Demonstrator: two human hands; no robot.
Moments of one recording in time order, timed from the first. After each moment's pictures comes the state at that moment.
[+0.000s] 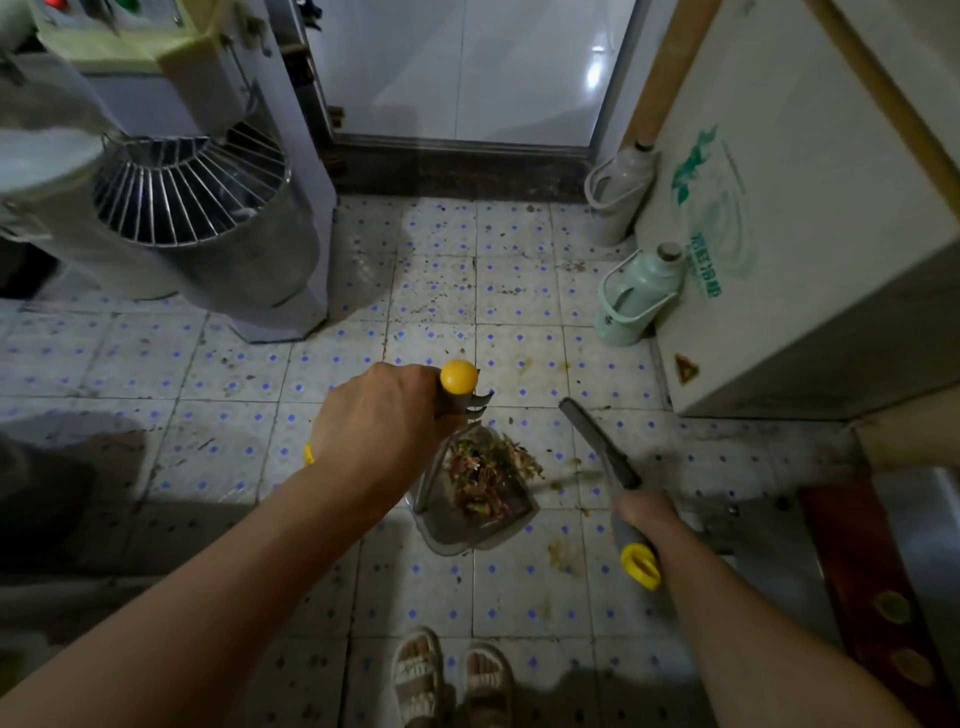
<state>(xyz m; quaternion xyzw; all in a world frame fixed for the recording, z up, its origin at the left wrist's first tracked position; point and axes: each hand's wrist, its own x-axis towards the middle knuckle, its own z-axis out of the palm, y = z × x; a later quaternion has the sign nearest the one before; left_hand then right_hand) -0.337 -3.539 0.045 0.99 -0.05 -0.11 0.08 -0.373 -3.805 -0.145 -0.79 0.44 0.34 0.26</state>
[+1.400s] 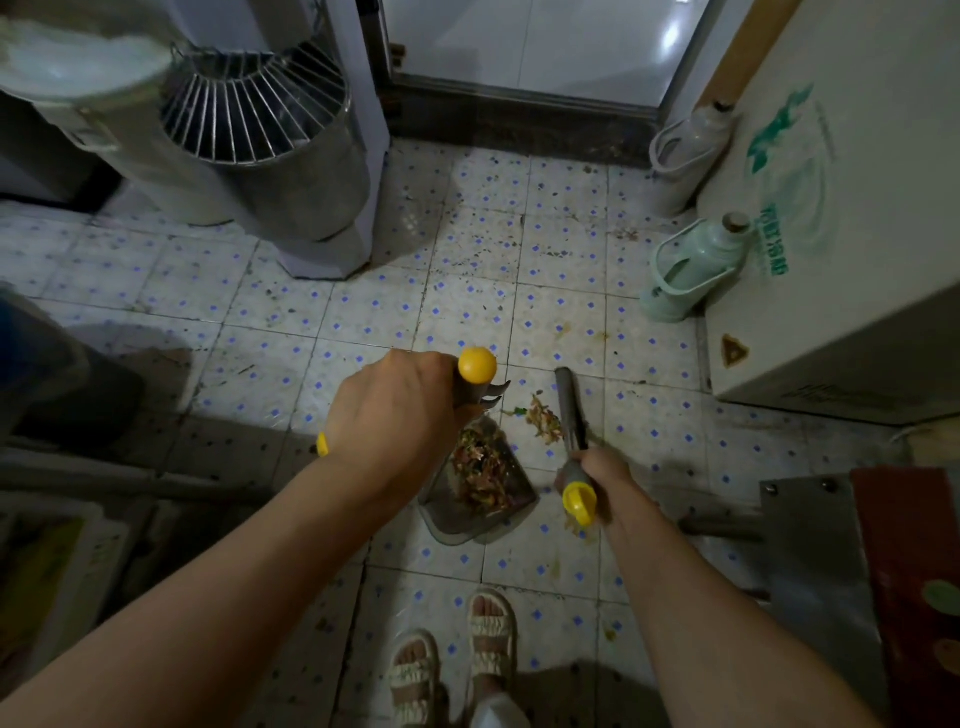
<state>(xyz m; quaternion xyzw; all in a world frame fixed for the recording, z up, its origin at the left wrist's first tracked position) -0.401 -3.519 0.029 0.99 0.01 -0.13 0.08 -0.388 -3.731 -0.199 -0.64 0.48 0.31 0.52</state>
